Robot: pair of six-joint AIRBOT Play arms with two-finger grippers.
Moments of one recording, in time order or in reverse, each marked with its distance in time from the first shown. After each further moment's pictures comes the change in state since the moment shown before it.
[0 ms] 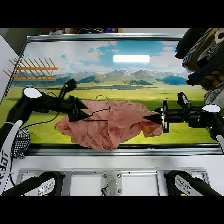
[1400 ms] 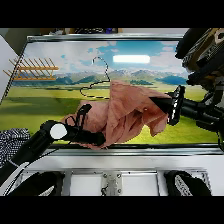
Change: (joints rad) left arm -0.589 0.324 -0.302 0.382 0.254 -1.519; right arm -0.001 0.261 0.000 0.348 -0.107 0.206
